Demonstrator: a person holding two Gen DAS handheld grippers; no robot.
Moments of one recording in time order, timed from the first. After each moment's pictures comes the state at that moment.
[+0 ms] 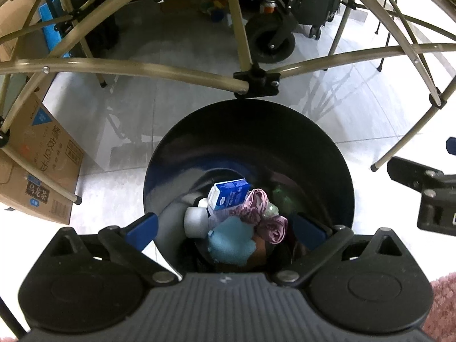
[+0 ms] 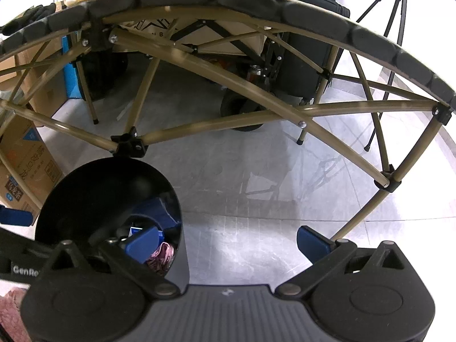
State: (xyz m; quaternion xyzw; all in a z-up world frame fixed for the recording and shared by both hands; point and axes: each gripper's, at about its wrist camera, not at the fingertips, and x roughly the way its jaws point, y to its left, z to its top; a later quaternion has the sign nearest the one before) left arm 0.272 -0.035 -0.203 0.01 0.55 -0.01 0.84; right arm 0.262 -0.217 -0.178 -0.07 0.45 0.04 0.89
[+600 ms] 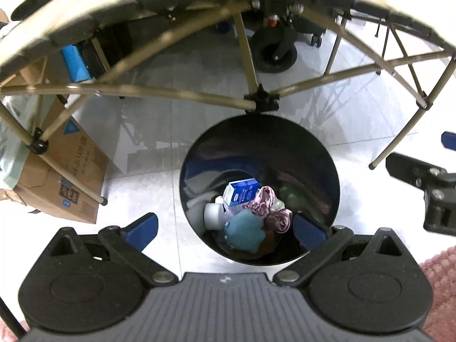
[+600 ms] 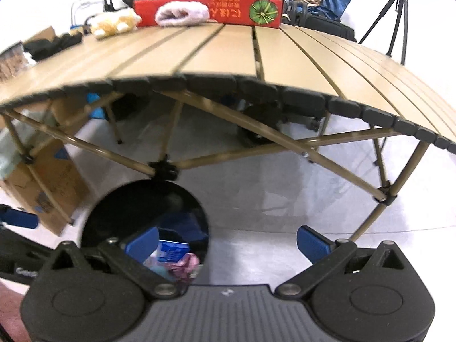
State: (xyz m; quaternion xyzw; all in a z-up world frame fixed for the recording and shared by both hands) left arm 0.237 -0.025 -0.137 0.03 0.53 0.00 0.85; right arm 0.230 -0.214 -0.123 -0.04 0.42 0.09 0.90
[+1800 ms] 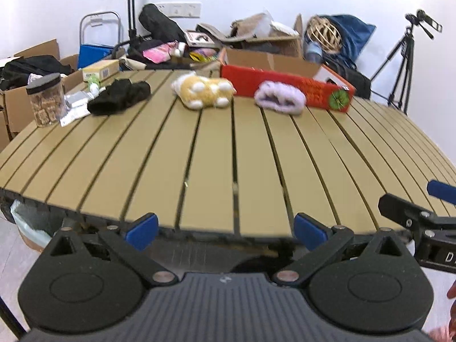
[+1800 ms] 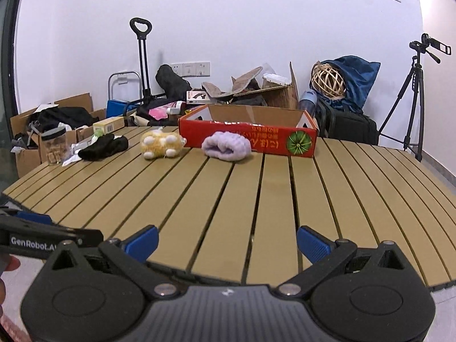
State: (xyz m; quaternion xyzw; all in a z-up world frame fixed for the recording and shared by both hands) left arm 0.254 0.041 0.013 -0.06 0.35 0.05 0.93; right arm 0.256 -0.173 0.010 -0.02 0.26 0.15 0.95
